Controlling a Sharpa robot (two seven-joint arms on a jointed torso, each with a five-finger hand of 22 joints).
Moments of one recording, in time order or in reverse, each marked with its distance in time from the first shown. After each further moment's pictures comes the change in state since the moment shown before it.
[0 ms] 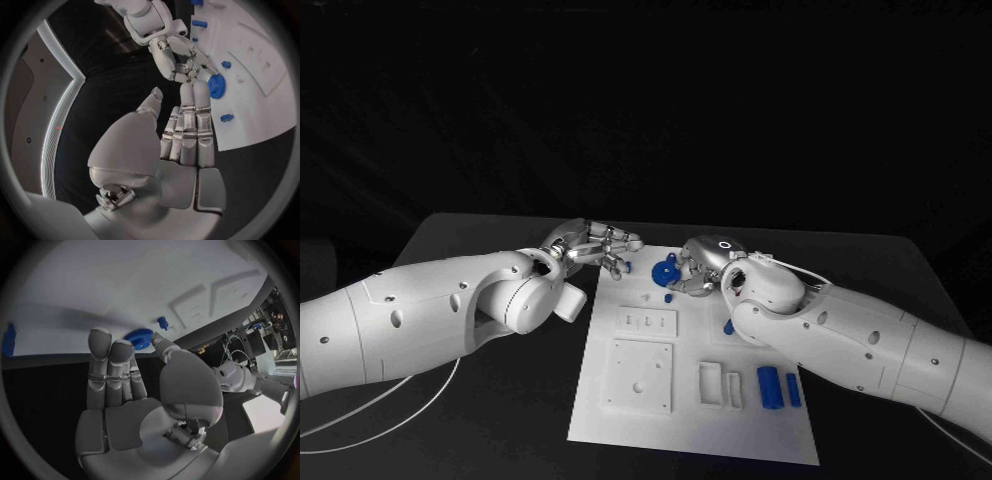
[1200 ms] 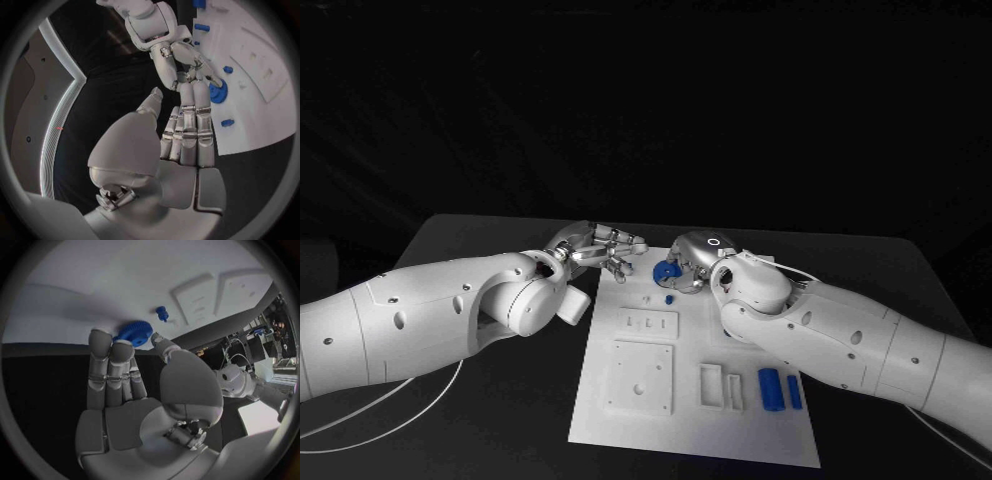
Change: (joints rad) left arm 0.000 0.004 0.000 0.007 0.000 0.014 0.000; left_hand 0.000 0.000 0.000 0.000 0.000 0.000 0.000 0.000 0.000 0.000 0.000 0.000 0.000 0.000 0.000 0.000 0.000 0.000 0.000 0.000 0.000 0.004; right arm 0.013 0.054 0.000 -0.036 -0.067 -0.012 -0.014; right_hand 0.000 0.000 0.001 0.005 0.004 -0.023 -0.002 0.006 0.000 0.000 0.000 -0.005 -0.004 0.000 0.000 0.004 -0.002 0.007 0.000 0.000 0.000 0.006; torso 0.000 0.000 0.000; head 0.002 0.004
